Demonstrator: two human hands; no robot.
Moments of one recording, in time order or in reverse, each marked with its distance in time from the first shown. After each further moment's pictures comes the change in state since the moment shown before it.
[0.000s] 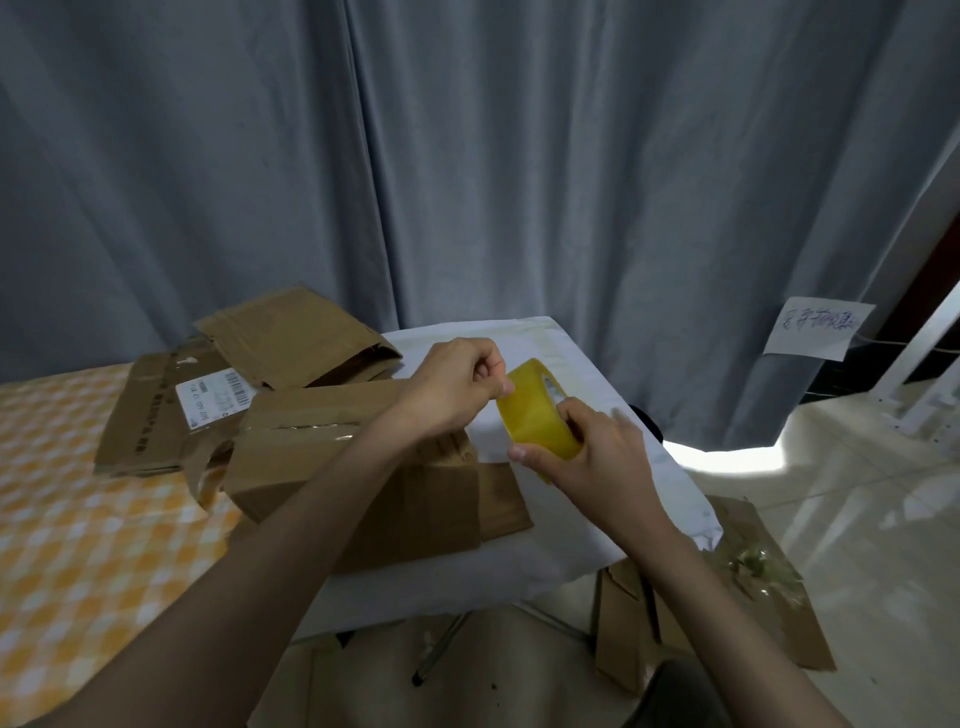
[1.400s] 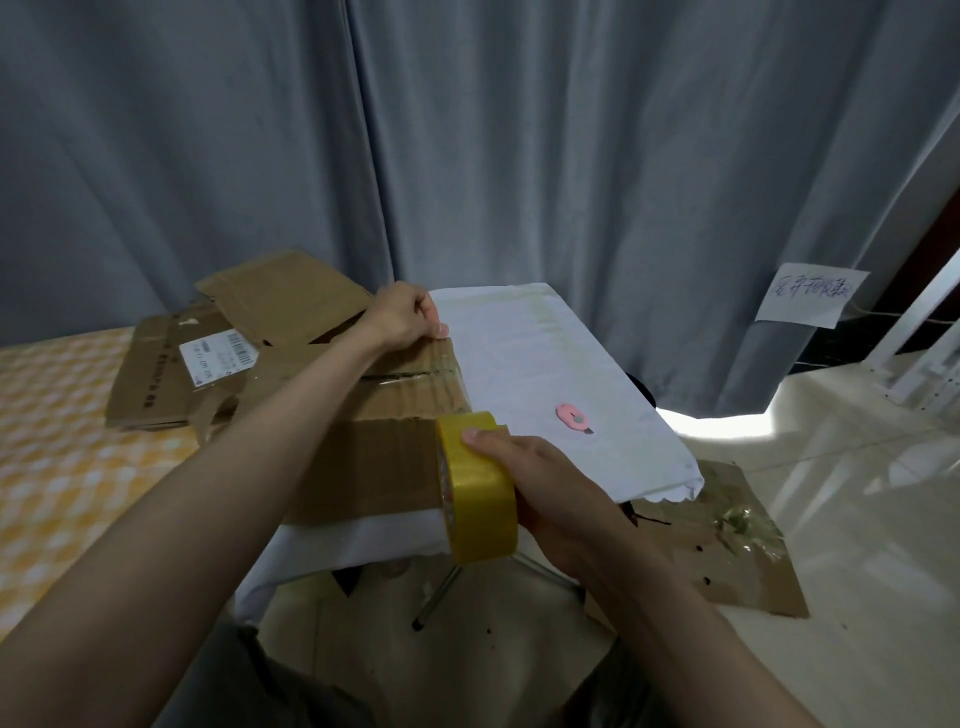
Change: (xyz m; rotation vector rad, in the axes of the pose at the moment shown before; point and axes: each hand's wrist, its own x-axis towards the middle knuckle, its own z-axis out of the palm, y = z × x) left_hand 0.045 -0.069 -0.021 0.064 0.015 -0.214; right_hand -0.060 -0.075 -0.019 1.012 -0.593 0.661
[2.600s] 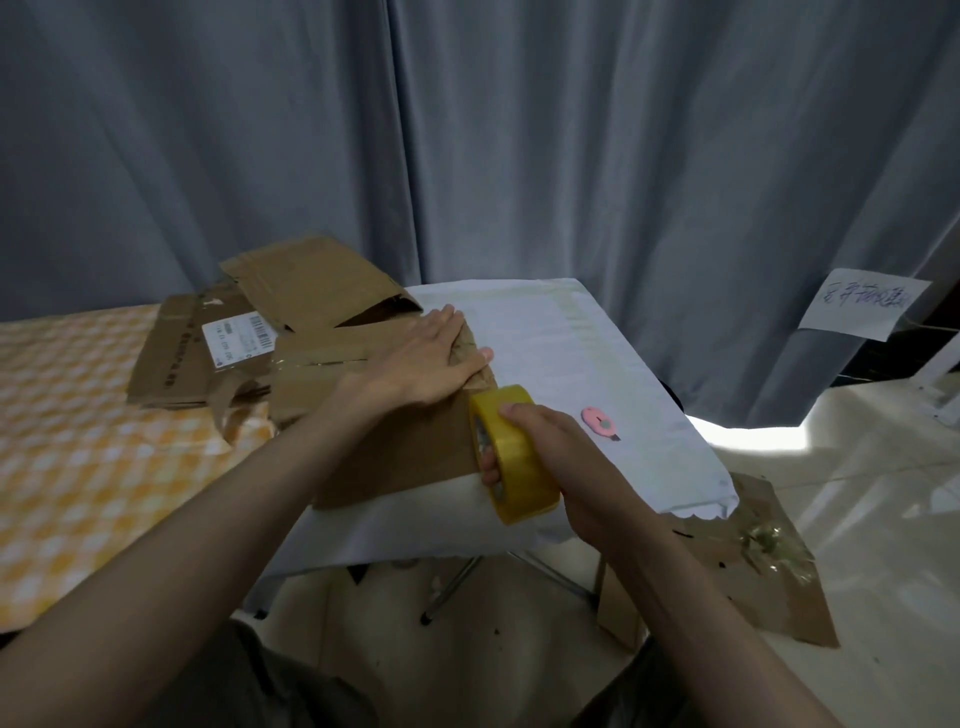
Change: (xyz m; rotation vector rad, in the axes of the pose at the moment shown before) left_hand -0.048 -0.015 0.026 0.447 -0.176 0.053; right_hand 0.044 -0.005 -0.013 -0.120 0.071 -0.072
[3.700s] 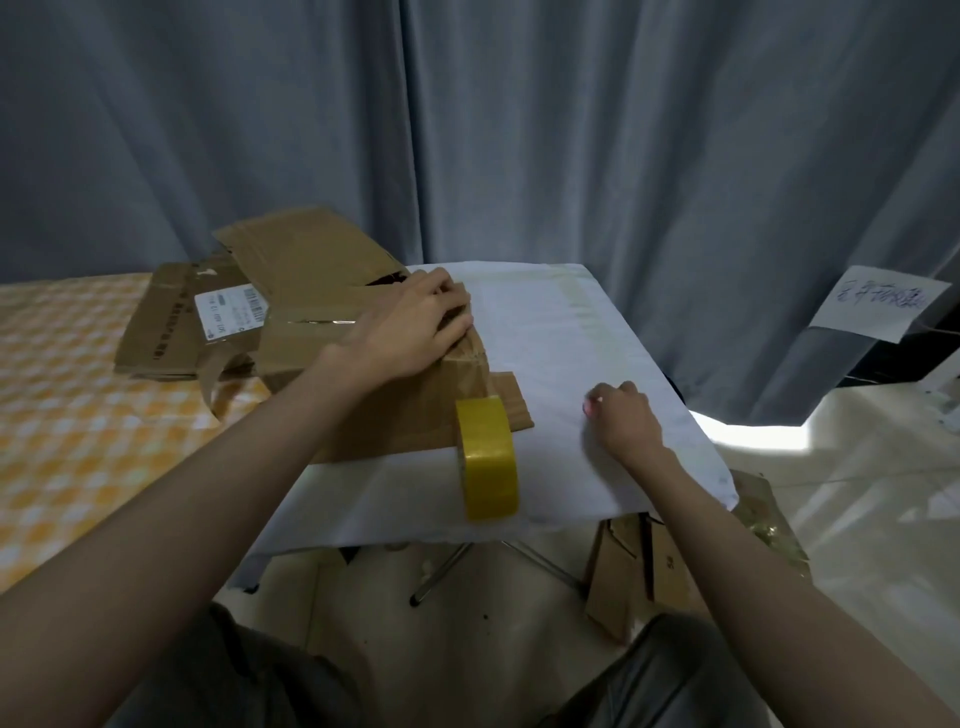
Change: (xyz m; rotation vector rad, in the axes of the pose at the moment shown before) left_hand 0.011 -0.017 -0.003 0.110 0.392 0.269; right_hand 0.132 0.074 -0.108 -1.113 0.377 -0.060
